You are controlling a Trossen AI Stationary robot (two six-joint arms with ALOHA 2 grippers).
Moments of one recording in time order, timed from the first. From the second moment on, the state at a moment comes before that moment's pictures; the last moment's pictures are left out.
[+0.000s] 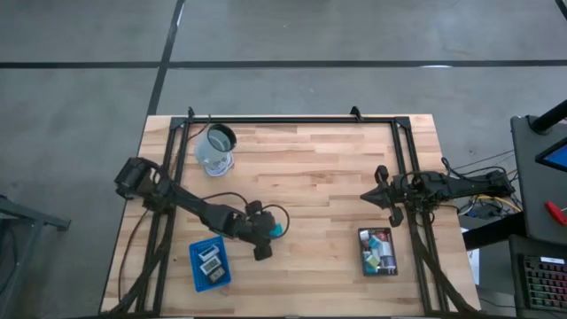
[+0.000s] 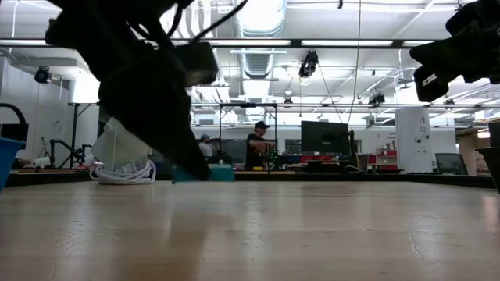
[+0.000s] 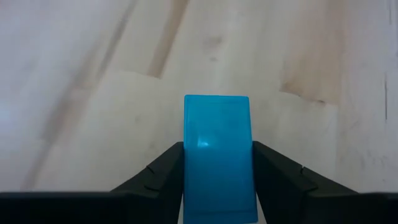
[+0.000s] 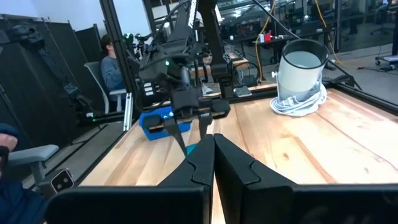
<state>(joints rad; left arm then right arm) -0.37 1.79 0.90 -0.09 -0.31 -0.51 0.16 0.02 0.02 0.03 0.05 0.23</state>
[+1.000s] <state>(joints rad) -0.67 1.37 0.90 -0.72 -0.39 -1.21 0.16 0.02 0.02 0.03 0.05 0.22</state>
